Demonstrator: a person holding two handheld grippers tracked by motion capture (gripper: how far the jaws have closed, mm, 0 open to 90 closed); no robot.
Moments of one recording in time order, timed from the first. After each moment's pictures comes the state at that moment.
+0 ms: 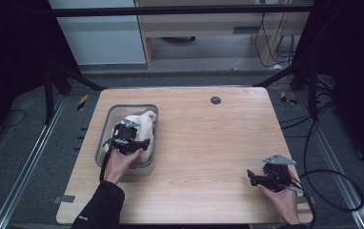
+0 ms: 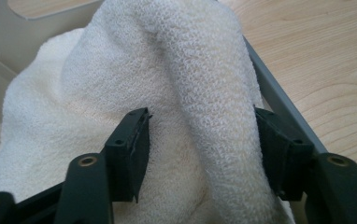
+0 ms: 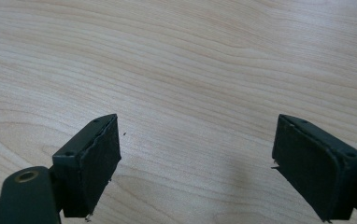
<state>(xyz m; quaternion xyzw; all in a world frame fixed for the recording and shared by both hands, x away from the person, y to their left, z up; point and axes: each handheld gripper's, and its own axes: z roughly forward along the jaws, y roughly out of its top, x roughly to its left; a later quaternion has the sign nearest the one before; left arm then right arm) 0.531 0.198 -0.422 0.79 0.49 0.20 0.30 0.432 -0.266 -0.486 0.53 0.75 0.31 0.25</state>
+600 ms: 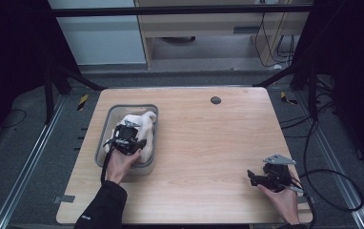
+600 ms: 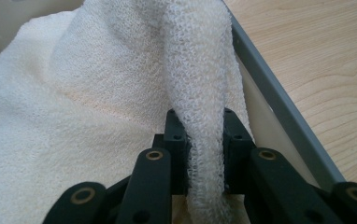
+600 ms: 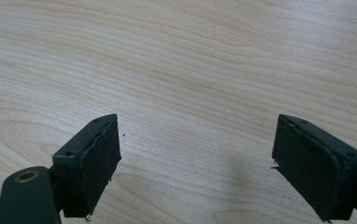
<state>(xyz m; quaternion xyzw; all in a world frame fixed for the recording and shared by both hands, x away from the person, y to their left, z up) 0.527 0.198 -0.420 0.79 0.50 0.18 0.30 0.432 -0.266 -0.486 0.53 0.75 0.31 0.24</state>
